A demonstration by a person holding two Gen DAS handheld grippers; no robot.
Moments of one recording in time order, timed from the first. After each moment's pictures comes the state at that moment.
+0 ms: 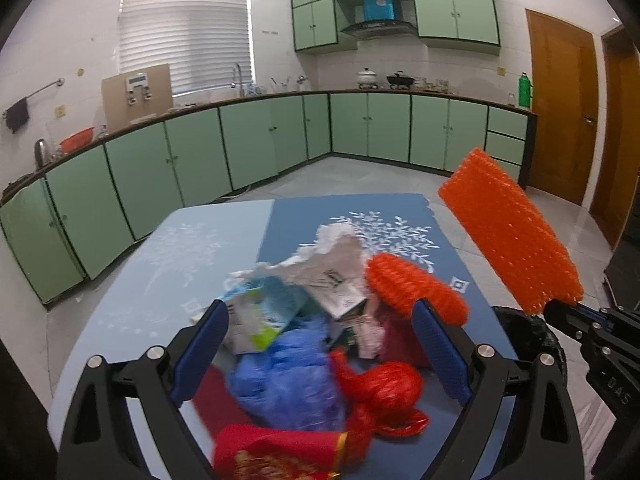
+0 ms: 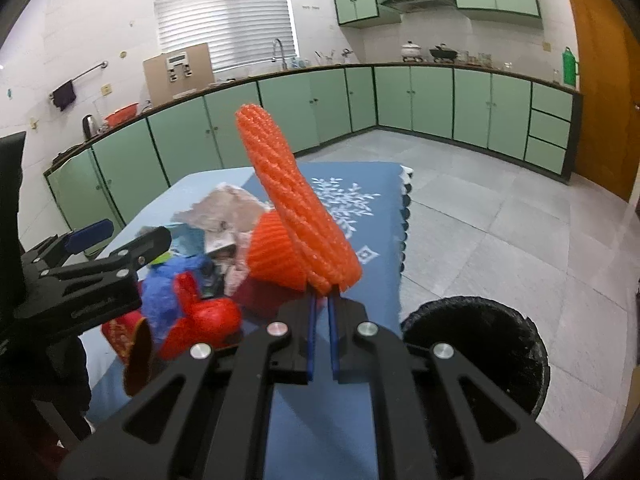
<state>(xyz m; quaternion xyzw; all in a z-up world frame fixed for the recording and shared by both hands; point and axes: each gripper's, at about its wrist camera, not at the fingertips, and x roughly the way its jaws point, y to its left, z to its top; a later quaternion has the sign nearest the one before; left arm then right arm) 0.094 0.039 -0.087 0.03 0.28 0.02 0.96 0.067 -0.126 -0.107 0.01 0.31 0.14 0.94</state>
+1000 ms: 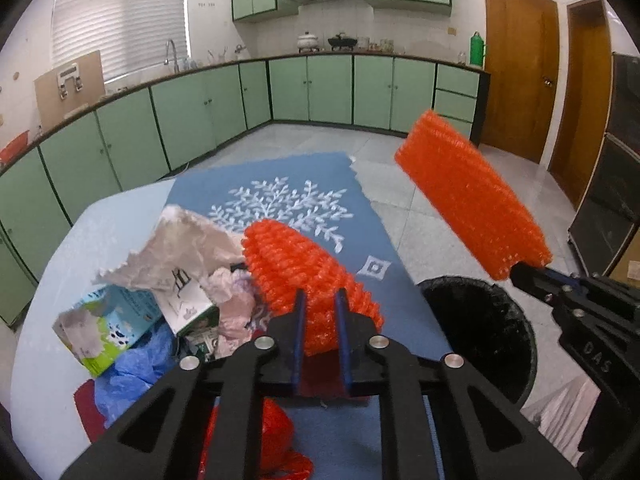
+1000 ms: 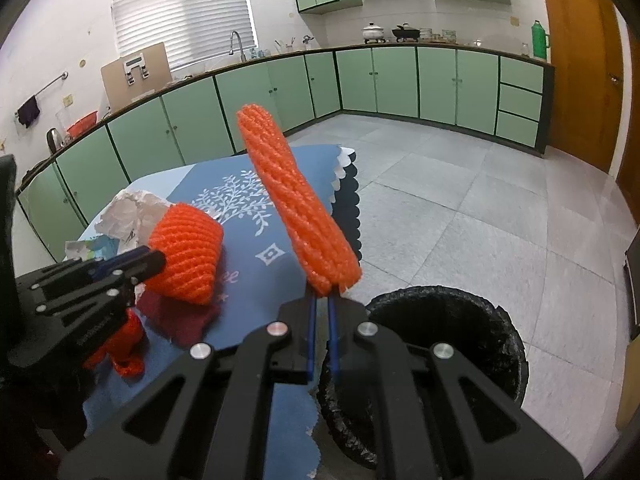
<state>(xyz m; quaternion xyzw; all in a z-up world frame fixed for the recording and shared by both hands) 0.141 -0.039 -0.120 0.04 0.34 -0.08 0.94 0.113 -0.192 -0.128 0.04 0.34 0.09 0.94</state>
